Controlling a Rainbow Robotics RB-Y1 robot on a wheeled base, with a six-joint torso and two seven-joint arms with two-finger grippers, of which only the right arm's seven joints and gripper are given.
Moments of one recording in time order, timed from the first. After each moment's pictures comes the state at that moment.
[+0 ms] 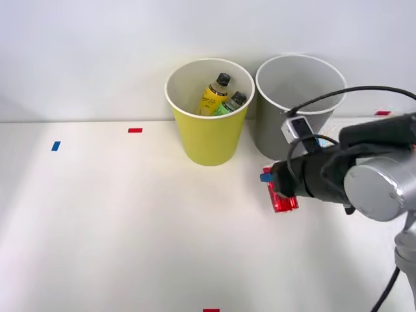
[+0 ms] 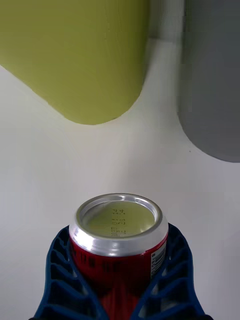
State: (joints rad) arm -0.20 -0.32 0.08 -2.23 -0.52 1.50 1.53
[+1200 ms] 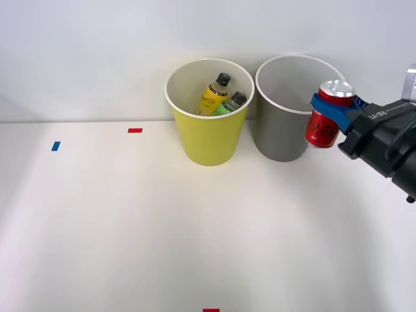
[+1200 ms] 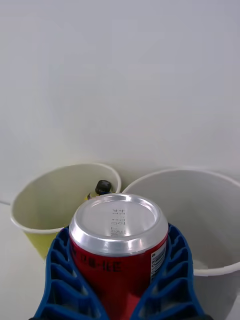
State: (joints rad) arm 0.02 -0.22 -0.29 -2.42 -1.01 0.92 1.95
